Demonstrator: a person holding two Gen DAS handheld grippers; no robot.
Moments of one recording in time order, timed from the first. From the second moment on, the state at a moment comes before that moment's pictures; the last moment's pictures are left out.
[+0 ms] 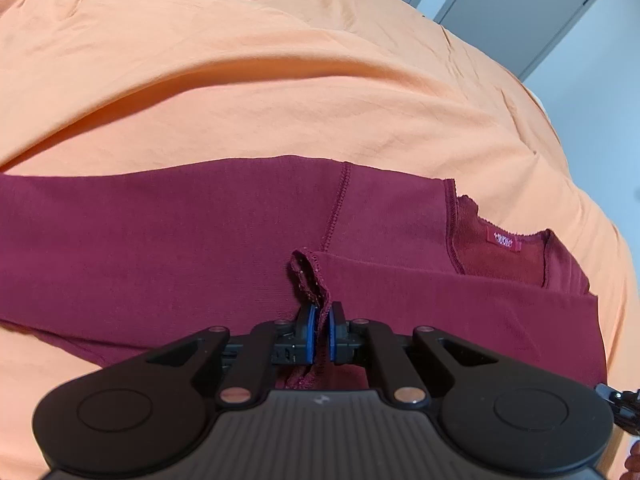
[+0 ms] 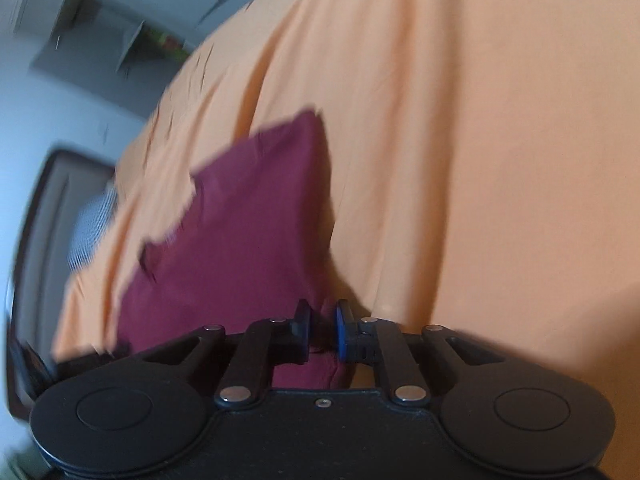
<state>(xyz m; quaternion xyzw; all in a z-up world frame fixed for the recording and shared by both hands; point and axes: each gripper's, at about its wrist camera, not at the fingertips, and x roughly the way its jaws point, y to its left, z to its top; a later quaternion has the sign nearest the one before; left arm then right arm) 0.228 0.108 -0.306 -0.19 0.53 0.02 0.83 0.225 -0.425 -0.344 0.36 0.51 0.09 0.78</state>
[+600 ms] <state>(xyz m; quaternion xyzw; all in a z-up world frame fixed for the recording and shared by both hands) 0.149 0.166 -0.280 -0.24 0.45 0.09 0.86 0.183 -0.393 -0.277 0.30 0.48 0.08 0.82</state>
